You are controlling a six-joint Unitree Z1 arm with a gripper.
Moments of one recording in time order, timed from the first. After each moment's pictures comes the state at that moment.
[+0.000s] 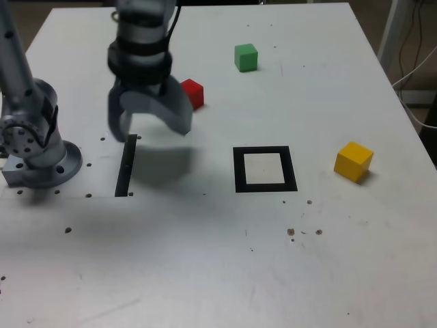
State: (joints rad) arm 0.09 1.63 -0.92 1.09 0.09 0.13
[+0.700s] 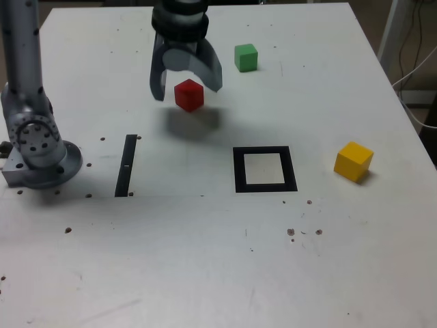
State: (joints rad) arm 0.45 1.81 -1.18 1.12 0.19 0.43
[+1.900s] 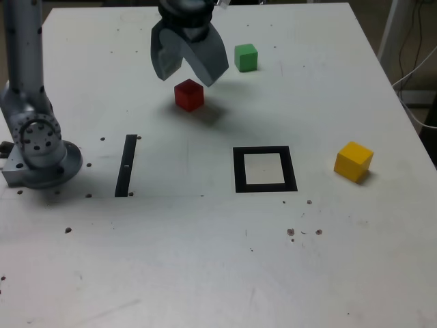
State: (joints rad) arm 0.52 1.84 -1.25 1.09 0.23 1.05
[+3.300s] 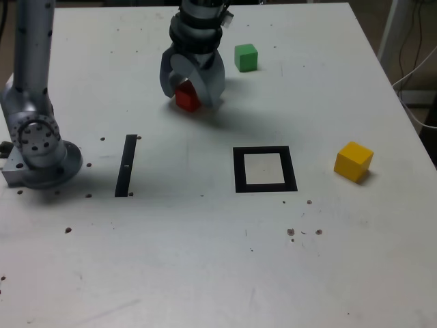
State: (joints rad) arm 0.48 1.93 -1.17 0.96 0.29 0.89
